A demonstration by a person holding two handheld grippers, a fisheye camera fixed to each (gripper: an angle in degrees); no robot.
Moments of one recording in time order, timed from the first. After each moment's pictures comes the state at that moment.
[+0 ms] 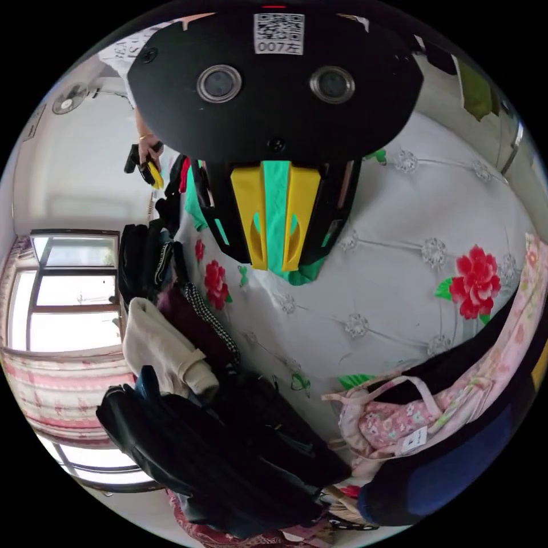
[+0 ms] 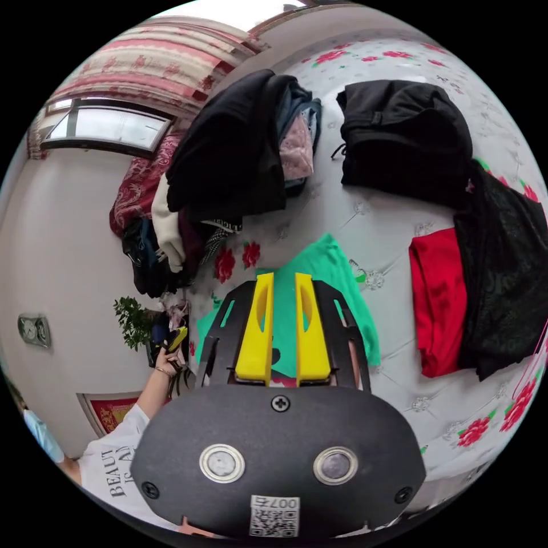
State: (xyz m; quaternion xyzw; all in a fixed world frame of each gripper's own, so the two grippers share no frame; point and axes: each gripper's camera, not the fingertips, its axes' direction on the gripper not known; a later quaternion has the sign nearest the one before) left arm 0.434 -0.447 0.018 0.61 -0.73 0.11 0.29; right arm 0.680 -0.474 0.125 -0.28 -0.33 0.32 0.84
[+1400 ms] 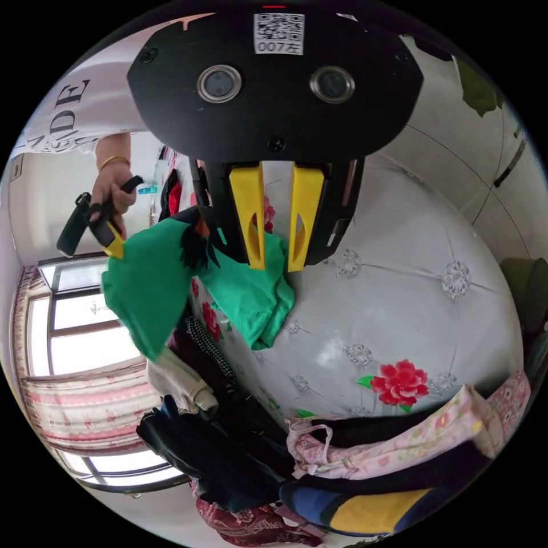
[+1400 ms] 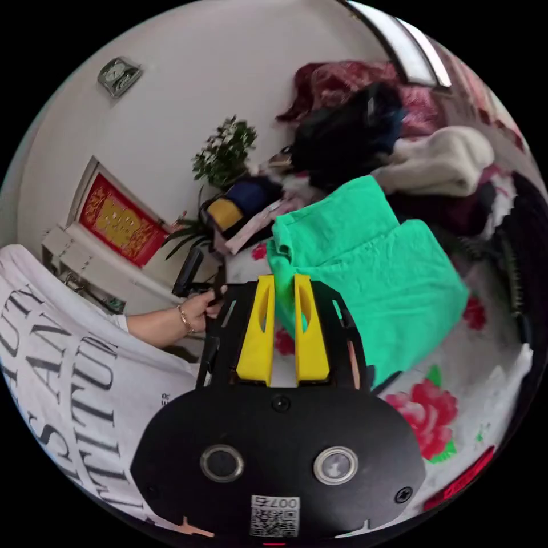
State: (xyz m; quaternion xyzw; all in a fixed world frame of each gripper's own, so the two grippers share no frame) left arm 0.362 -0.334 0.030 0.60 -0.73 0.16 0.29; right arm 0.257 -0.545 0.050 -0.21 -0.54 -0.16 0.80
